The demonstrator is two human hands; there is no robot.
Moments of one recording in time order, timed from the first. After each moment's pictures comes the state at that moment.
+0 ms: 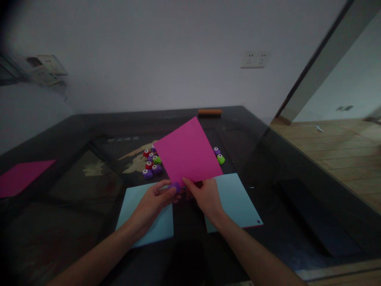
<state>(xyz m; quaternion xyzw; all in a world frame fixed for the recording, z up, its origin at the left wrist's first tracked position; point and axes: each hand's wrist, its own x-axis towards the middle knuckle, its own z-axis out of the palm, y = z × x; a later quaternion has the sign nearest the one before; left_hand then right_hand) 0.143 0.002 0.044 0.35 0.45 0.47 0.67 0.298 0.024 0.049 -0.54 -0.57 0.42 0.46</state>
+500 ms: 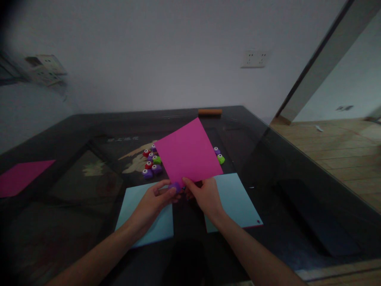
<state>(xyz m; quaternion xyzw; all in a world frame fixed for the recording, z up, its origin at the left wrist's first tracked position) 0.144 0.001 0.041 0.35 0.45 0.47 0.67 0.298 0.025 0.051 -0.54 -0.55 0.45 0.45</state>
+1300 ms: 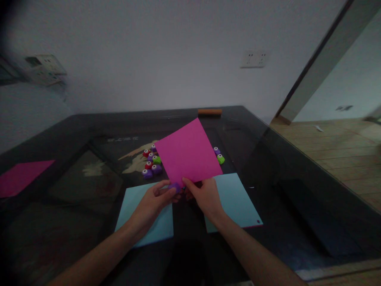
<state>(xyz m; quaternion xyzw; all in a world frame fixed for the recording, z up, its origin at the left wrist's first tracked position) 0.145 0.000 0.046 0.35 0.45 0.48 0.67 0.299 0.025 0.050 -0.54 -0.57 0.43 0.45</state>
